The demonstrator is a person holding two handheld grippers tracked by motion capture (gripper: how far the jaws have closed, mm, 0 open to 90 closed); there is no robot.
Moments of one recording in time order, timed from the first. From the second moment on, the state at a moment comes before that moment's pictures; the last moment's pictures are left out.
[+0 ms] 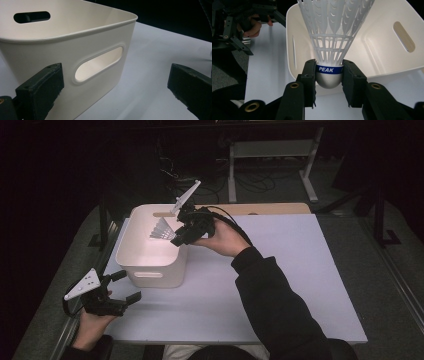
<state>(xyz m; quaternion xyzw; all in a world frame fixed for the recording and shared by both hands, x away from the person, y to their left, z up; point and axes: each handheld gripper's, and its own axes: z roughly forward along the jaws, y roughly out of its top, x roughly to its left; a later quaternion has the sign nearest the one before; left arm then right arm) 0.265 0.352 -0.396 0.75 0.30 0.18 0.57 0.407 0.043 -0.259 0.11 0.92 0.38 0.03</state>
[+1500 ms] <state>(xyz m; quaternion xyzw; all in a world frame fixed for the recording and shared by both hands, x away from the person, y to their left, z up) 0.264 0.352 -0.396 0.75 0.30 0.17 0.57 0.416 0.085 -0.303 0.09 0.93 0.35 -0.01</state>
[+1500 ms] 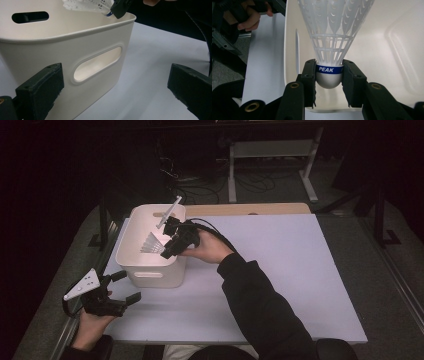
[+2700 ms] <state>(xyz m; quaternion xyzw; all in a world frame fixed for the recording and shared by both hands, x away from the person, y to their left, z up) 0.264 0.353 -0.396 0.75 0.30 0.17 0.57 0.424 0.078 -0.304 0.14 0.92 0.37 -0.01</state>
